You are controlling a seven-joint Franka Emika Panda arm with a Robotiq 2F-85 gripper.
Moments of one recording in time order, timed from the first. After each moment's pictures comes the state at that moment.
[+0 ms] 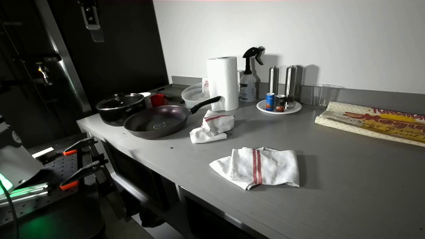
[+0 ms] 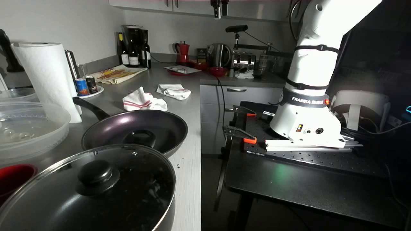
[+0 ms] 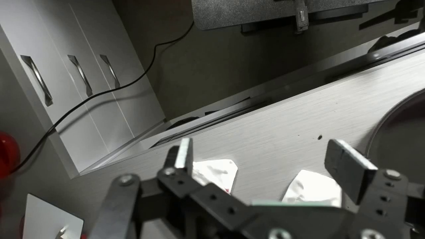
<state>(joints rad) -0.24 -0.62 -0.11 -2.49 -0.35 1.84 -0.08</state>
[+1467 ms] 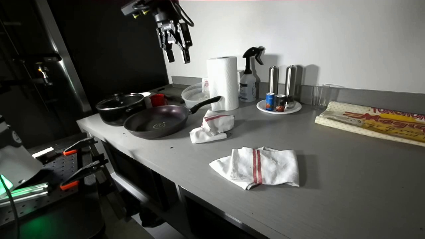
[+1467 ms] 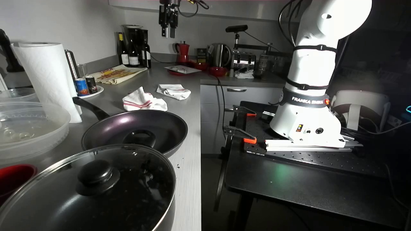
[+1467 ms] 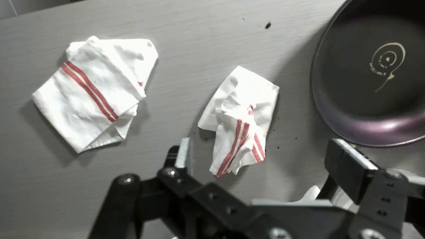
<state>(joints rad) -0.10 -0.06 -0.17 -2.22 -0.01 2.25 -0.35</state>
